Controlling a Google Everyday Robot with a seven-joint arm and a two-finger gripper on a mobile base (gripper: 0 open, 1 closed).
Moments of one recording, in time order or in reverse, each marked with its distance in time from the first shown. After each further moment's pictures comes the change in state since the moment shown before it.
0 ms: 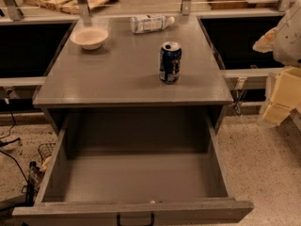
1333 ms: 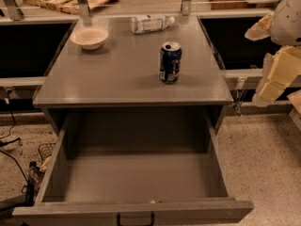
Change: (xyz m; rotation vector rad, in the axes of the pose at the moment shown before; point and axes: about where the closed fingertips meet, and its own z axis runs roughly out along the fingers) arm -0.013 -0.035 0.002 -0.042 -0.135 -0.027
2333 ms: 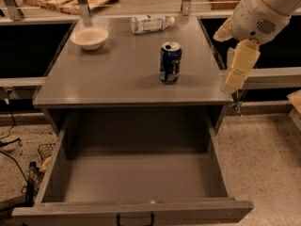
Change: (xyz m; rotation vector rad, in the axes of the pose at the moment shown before) arm -0.040 -0.034 0.047 -0.103 -0.035 -0.040
